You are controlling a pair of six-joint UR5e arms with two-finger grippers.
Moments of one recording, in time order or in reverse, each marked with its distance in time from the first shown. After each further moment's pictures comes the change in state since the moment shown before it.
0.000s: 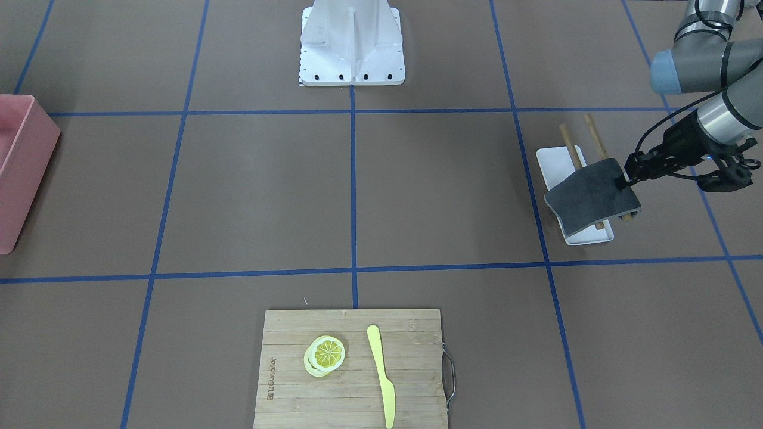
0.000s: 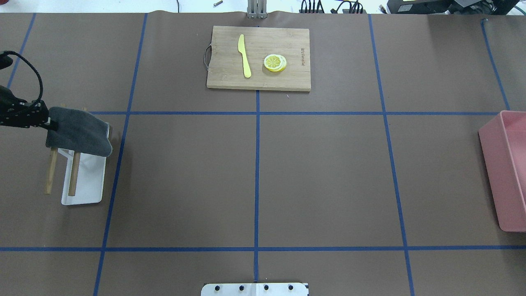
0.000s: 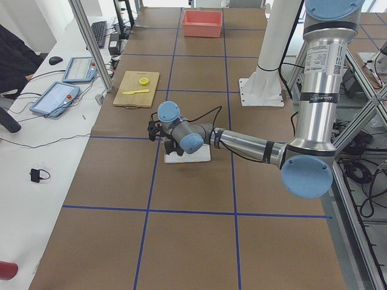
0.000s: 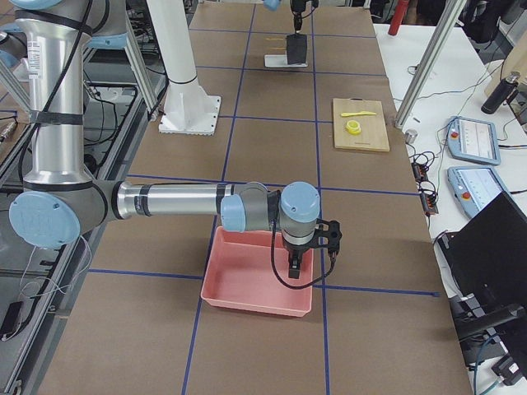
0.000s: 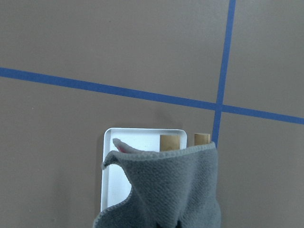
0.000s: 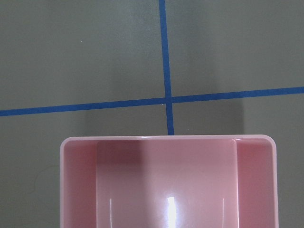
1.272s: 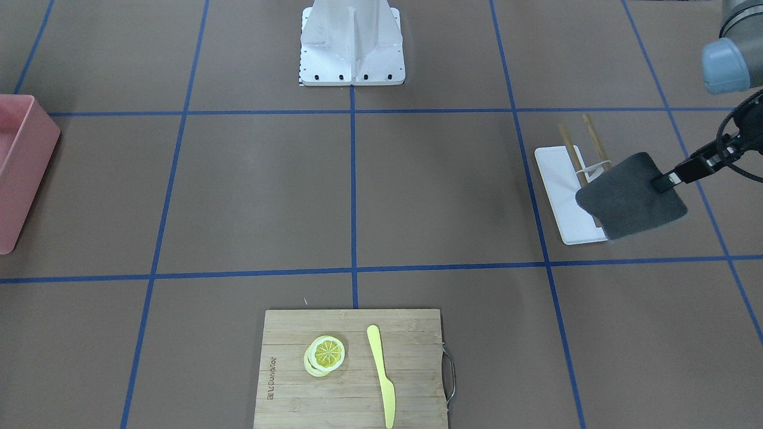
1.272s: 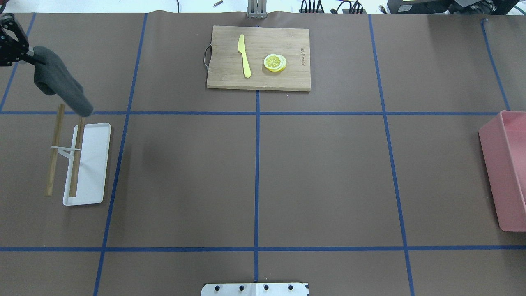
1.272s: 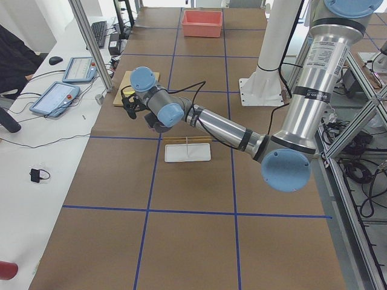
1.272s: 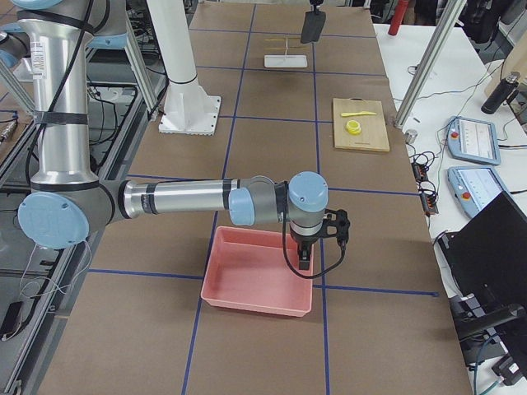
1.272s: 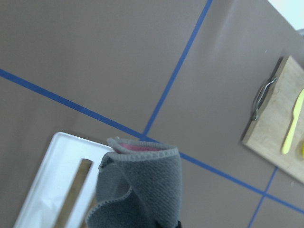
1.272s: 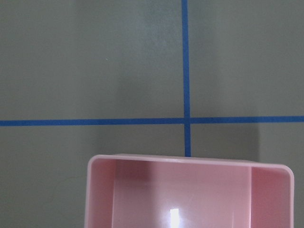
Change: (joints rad) left arm -0.201 -0.241 -0.018 0.185 -0.187 -0.413; right arm -0.011 0.061 0.004 0.004 0.010 -0.017
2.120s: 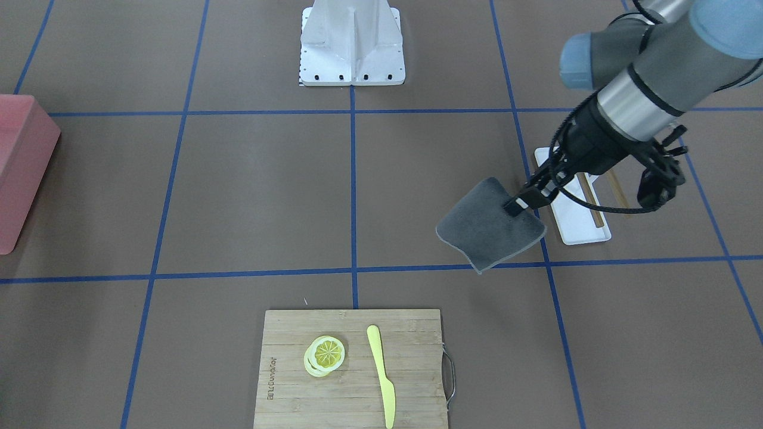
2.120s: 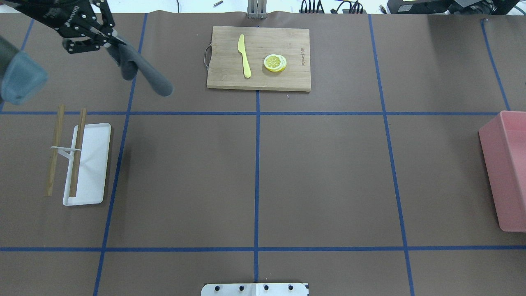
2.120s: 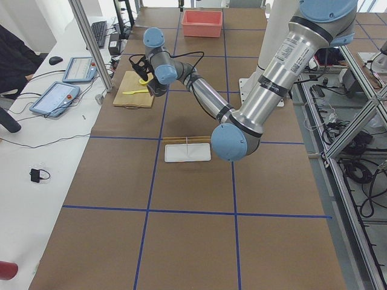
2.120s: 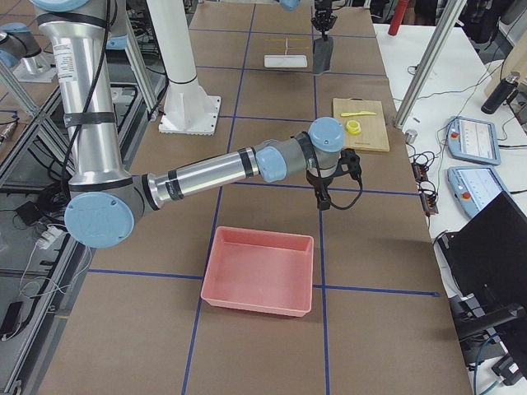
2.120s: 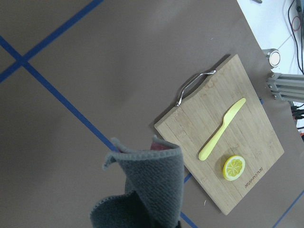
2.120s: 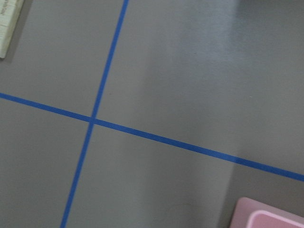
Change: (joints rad) left arm 0.306 -0.294 0.011 0.002 0.351 -0.596; right arm -0.206 0.117 0.126 0.020 0.067 0.057
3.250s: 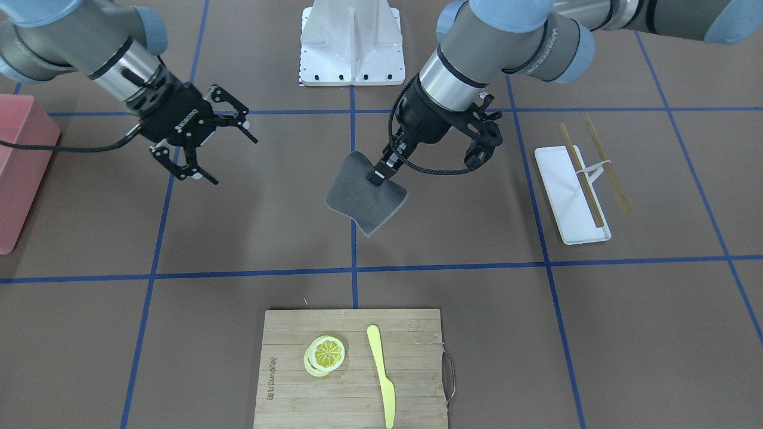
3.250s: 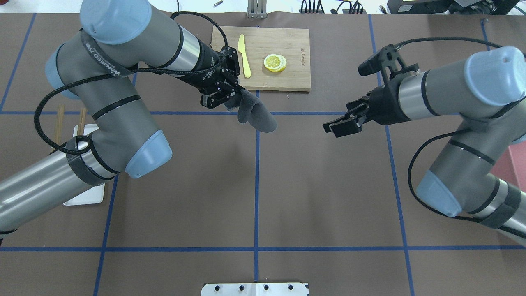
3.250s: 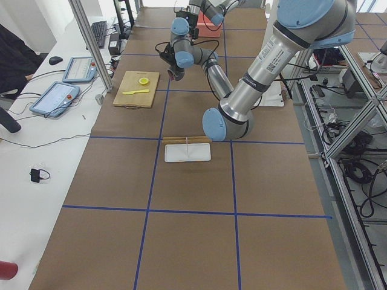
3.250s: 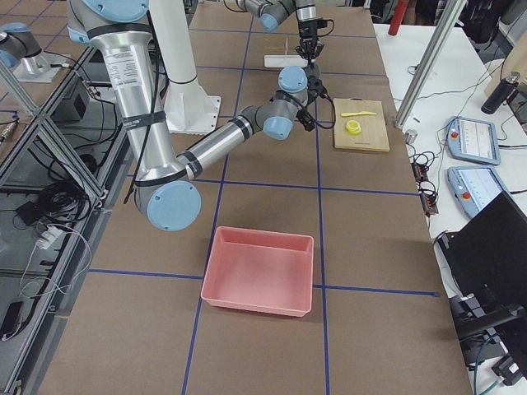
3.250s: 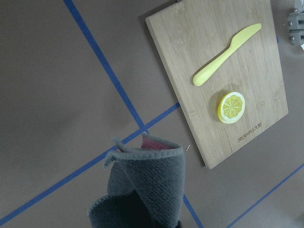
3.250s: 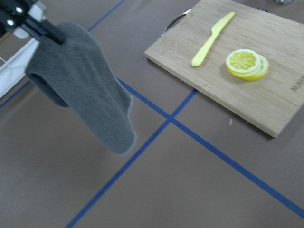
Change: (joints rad) left arm 0.268 -0.156 0.008 0.001 0.227 -0.364; right arm -0.613 0.185 0.094 0.608 -0.421 0.429
